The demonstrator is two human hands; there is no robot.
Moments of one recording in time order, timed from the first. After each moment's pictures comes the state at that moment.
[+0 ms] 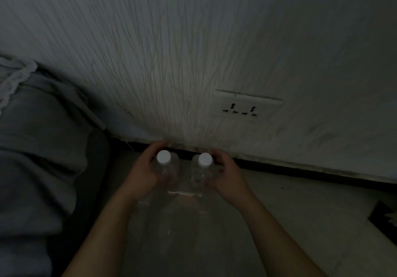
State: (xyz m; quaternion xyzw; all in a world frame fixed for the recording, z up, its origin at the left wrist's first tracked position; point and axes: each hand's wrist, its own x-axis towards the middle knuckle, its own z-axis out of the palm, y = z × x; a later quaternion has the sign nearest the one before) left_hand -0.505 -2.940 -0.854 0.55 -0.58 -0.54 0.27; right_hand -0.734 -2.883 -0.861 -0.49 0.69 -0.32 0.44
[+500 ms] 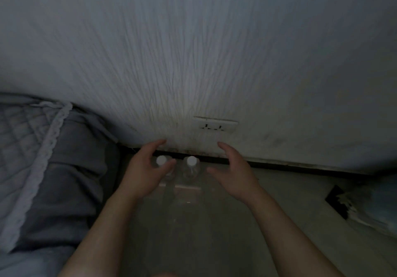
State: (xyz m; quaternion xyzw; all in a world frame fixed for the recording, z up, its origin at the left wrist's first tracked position) left_hand -0.526 -2.911 -0.700 0.59 -0.65 -0.41 0.24; right_hand -0.760 -2.848 -0.689 -0.52 0.72 -0.24 0.38
